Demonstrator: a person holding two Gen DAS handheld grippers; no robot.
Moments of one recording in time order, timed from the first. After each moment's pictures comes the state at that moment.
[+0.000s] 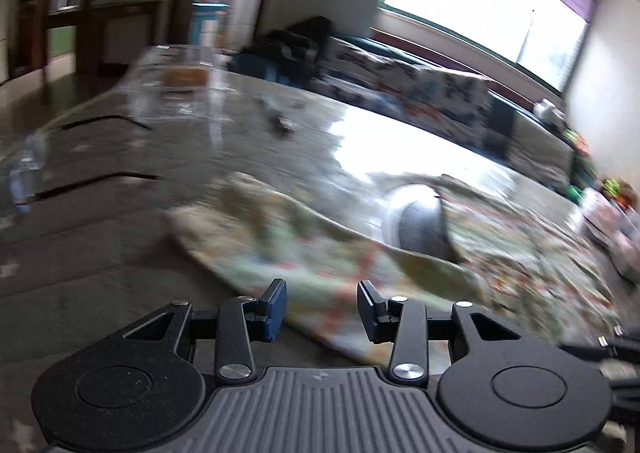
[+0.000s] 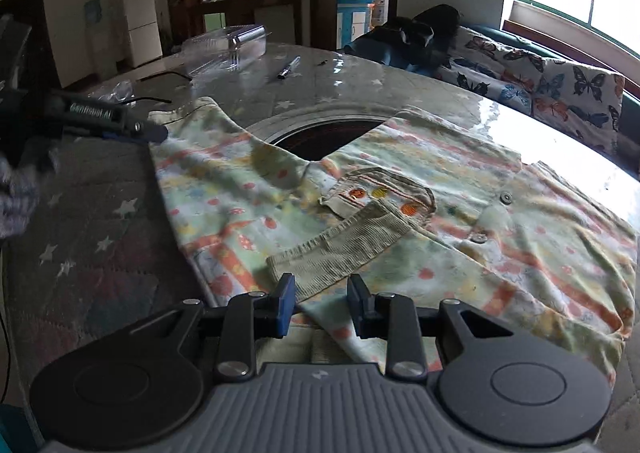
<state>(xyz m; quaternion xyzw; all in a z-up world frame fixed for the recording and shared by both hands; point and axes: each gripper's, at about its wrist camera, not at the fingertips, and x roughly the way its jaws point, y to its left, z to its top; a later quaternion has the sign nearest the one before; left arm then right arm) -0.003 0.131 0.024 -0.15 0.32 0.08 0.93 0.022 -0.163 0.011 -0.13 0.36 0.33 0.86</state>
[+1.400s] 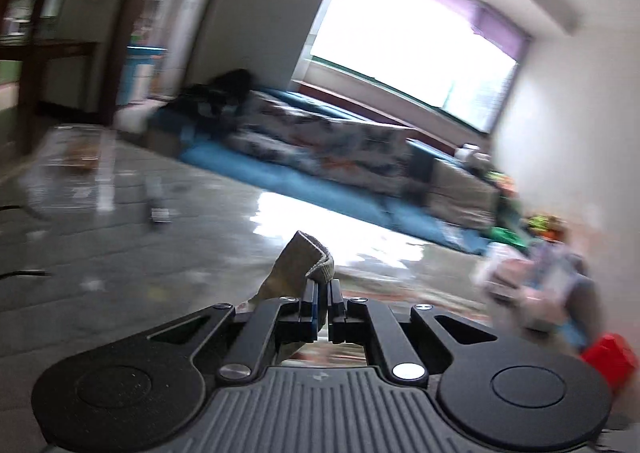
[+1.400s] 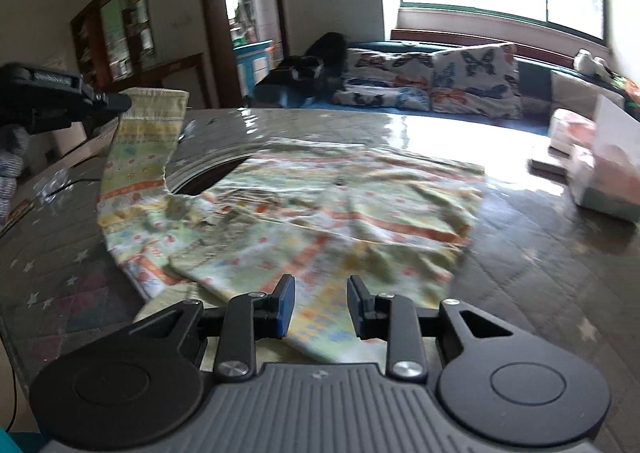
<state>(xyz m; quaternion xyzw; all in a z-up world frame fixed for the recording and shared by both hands) 0.017 0.029 0.114 -0.17 0.24 -0.08 0.95 -0.017 -0.293 0.037 -0.02 0.32 0.21 0.92</state>
